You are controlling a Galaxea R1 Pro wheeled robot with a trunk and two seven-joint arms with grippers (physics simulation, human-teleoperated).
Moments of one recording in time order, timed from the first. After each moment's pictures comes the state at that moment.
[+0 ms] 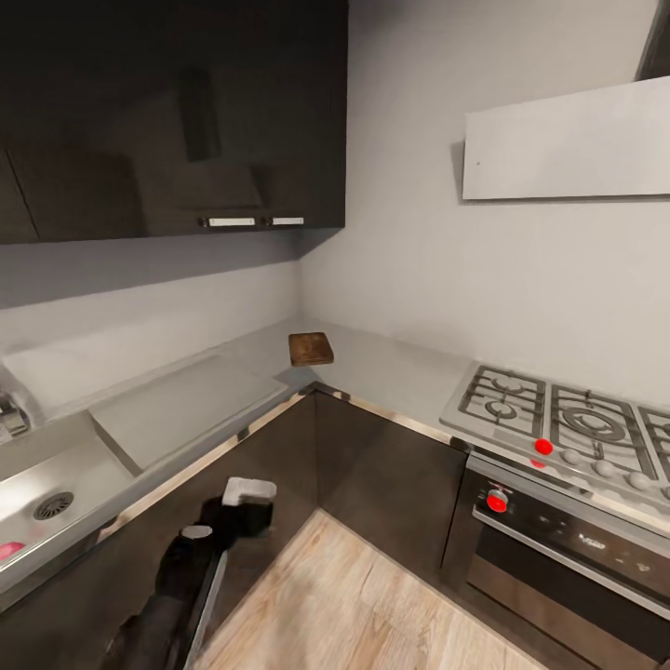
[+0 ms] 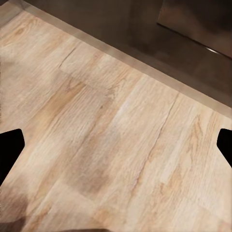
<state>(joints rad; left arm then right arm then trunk) -0.24 -0.15 -0.06 -1.55 -0.24 0.80 -0.04 -0.02 0.01 -0.01 -0.24 0.03 -0.65 -0.13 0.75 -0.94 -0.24</state>
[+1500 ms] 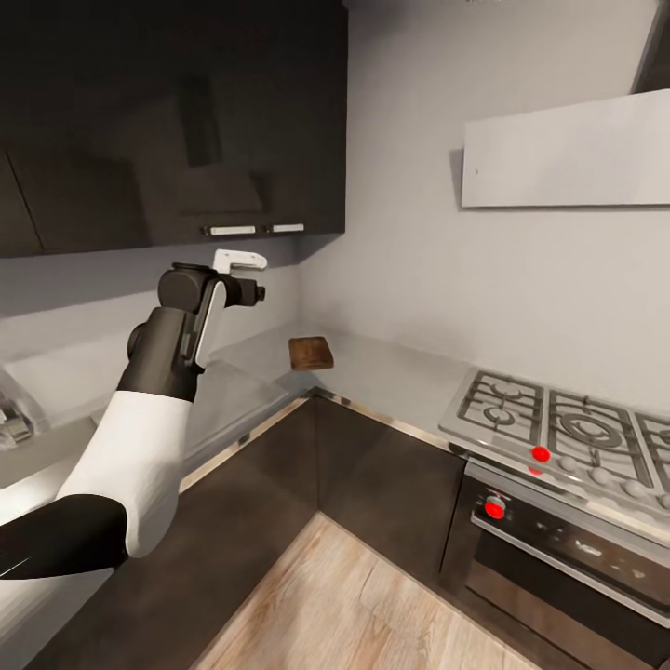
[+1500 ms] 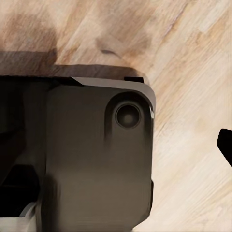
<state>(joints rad) -1.24 -0.09 -0.07 -1.17 -0.08 1.01 0.08 -0.02 -0.02 -0.01 -0.02 0.02 -0.26 0.07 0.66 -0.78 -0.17</state>
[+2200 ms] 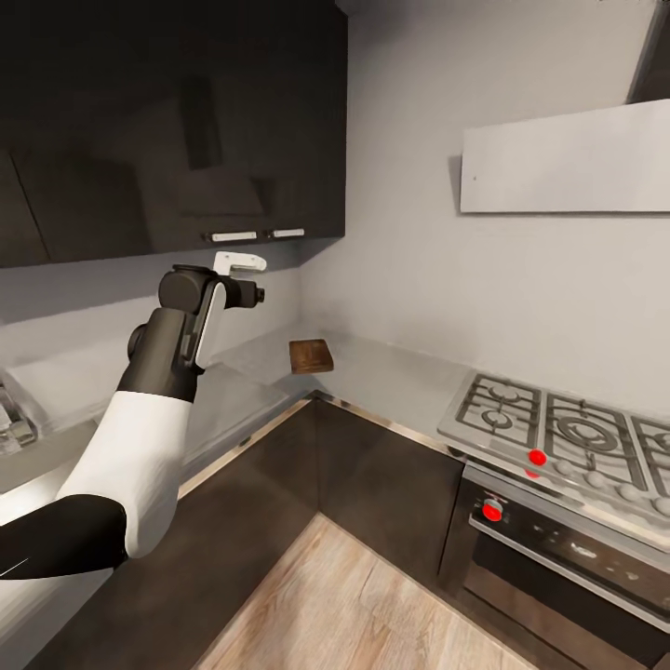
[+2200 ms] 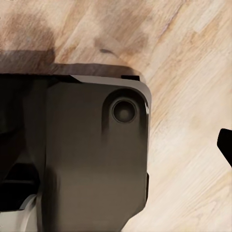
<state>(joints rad) -1.23 -0.09 -0.07 -1.16 -0.08 1.01 0.08 -0.02 -0.02 -0.01 -0.03 0.03 -0.26 0.06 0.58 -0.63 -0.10</state>
